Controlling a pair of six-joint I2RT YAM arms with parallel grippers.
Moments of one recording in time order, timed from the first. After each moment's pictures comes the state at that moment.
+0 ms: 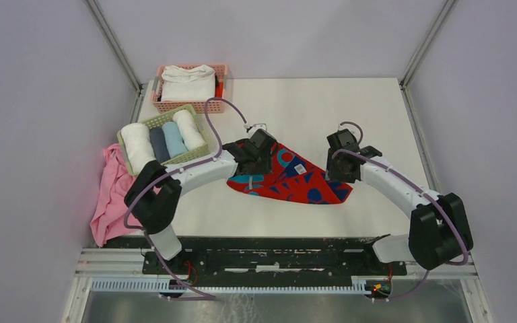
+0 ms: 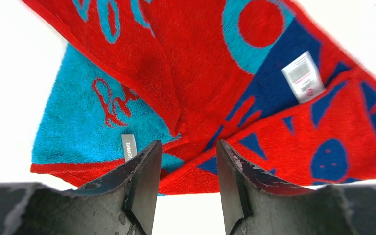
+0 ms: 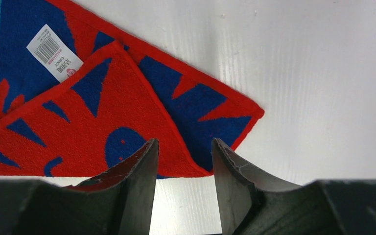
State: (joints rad) left arm -0.78 1.68 1.17 -0.43 -0.26 -0.69; right arm 0.40 1.34 0.88 -0.67 0.24 0.50
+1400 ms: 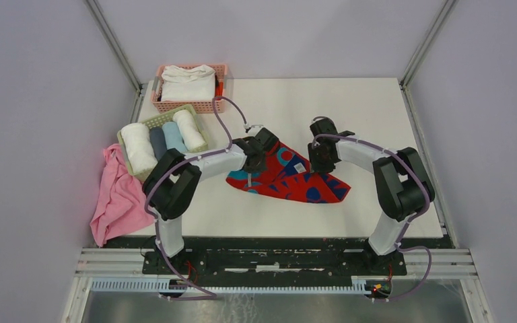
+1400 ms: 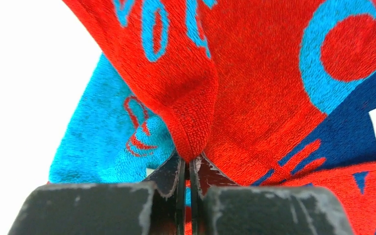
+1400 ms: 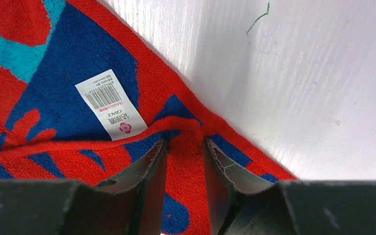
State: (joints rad) left arm -0.76 1.90 1.25 -0.47 -0.36 -0.69; right arm 0.40 1.77 1.08 -0.53 0.02 0.33
